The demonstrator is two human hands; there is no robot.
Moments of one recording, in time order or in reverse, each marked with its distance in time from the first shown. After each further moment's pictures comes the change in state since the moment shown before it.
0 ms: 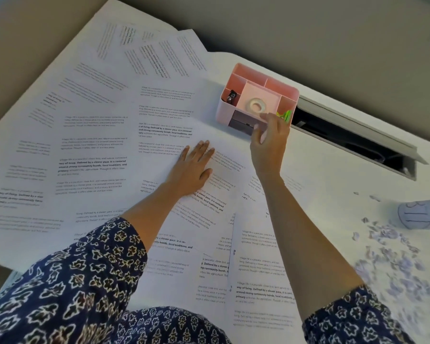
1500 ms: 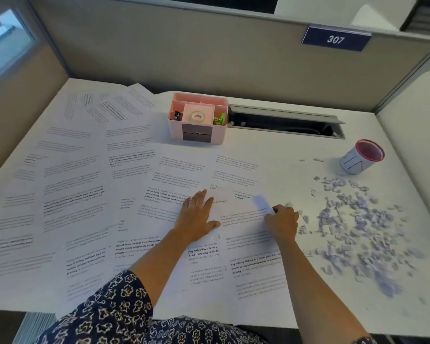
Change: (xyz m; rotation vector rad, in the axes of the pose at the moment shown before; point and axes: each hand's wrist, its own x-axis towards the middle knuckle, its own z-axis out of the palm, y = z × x) left_hand -0.094 0.125 0.021 0.193 -0.163 0.145; right_hand -0.197 0.127 -0.149 -0.282 -0.260 0.692
